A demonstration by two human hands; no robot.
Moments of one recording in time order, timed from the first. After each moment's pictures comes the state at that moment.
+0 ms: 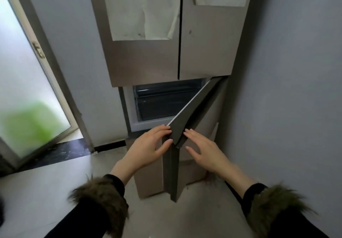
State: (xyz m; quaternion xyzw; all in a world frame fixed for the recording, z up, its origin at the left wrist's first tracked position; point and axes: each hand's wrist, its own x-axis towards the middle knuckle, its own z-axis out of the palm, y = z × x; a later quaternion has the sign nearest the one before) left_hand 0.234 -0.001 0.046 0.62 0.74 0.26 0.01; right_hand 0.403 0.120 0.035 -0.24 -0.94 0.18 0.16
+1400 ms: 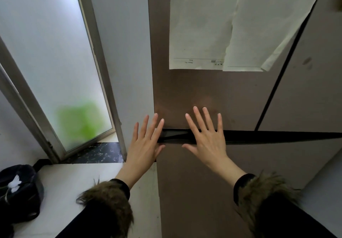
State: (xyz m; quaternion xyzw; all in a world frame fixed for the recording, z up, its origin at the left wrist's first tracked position) left_hand -0.059 0.090 0.027 0.44 0.86 0.07 -0.25; right_hand 0.056 0.268 0.041 -0.15 -0.93 -0.18 0.30
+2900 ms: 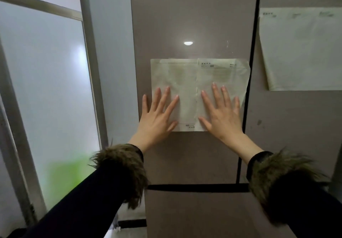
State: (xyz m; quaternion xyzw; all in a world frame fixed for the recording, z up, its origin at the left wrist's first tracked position) left_hand -0.055 0.173 0.259 0.45 0.81 0.05 -0.39; right_hand 0.084 0.338 0.262 -0.21 -0.89 -0.15 0.37
